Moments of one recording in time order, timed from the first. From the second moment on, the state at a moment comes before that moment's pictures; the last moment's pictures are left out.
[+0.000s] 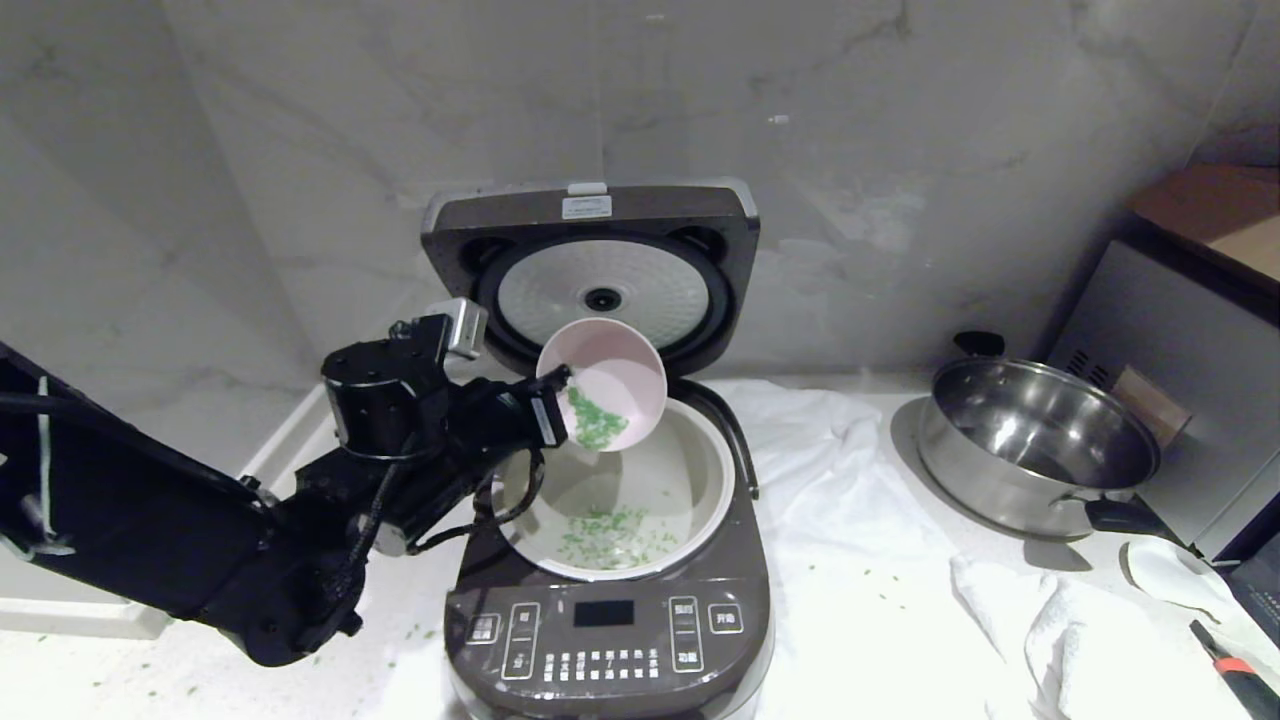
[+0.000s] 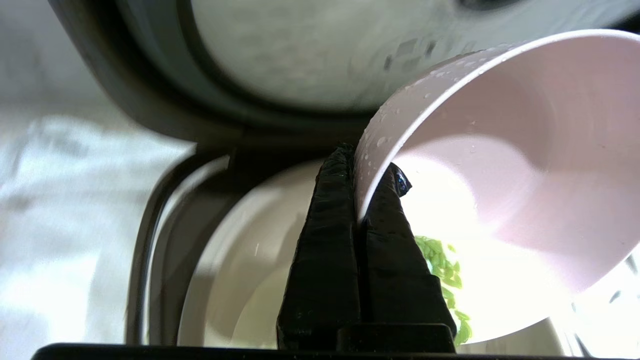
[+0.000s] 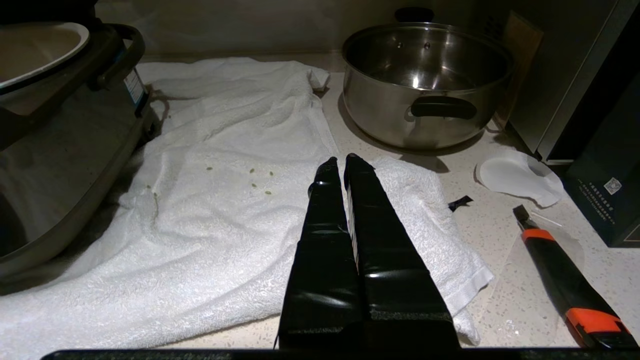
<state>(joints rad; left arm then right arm) -0.52 1.89 -0.72 -1.13 0.08 -0.30 0.00 0.00 0.00 0.00 0.00 0.01</state>
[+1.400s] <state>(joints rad) -0.20 1.48 -1.11 0.52 0.08 -0.24 0.00 0.00 0.00 0.00 0.00 0.01</state>
